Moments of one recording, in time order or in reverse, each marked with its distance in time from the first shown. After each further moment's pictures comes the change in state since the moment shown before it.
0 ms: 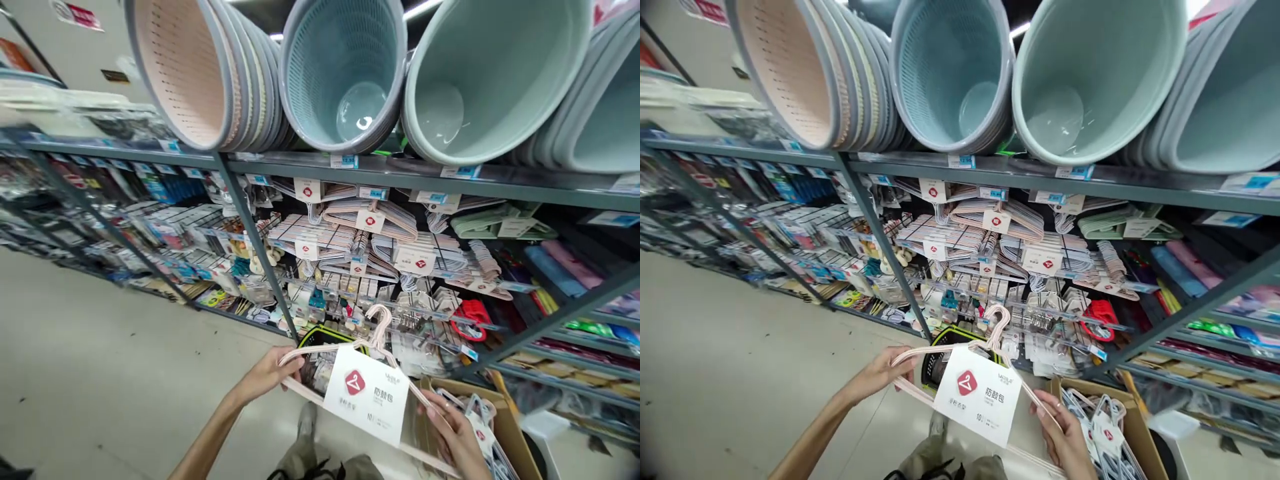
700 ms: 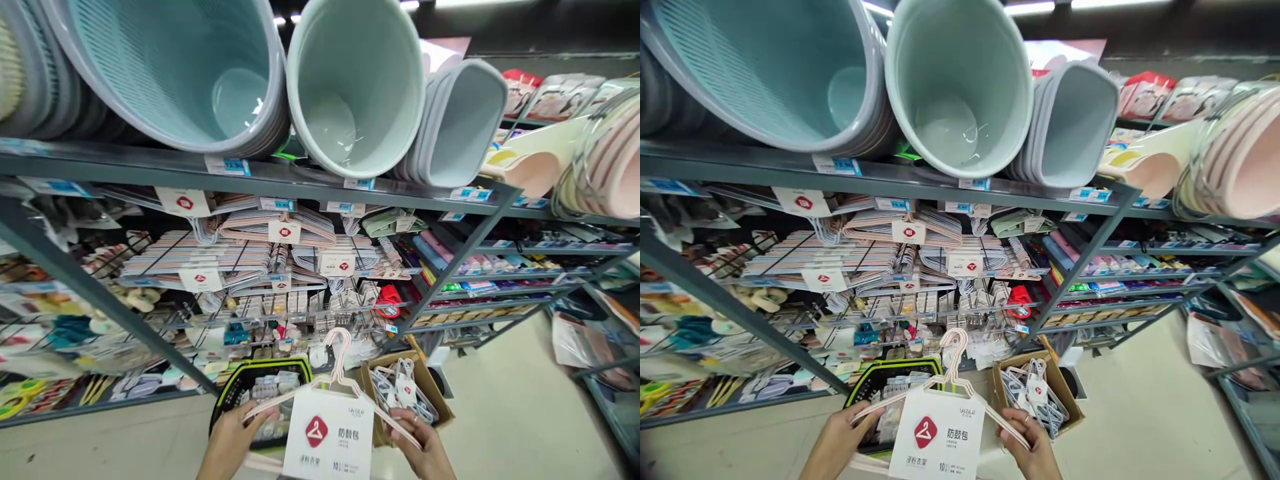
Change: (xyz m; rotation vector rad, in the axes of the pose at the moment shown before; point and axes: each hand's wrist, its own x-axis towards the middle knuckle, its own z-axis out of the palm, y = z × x) left_hand 0.096 -0.040 0.073 0.417 0.141 0.081; right_hand -0.038 0.012 -0.017 0.109 0.434 -0.061
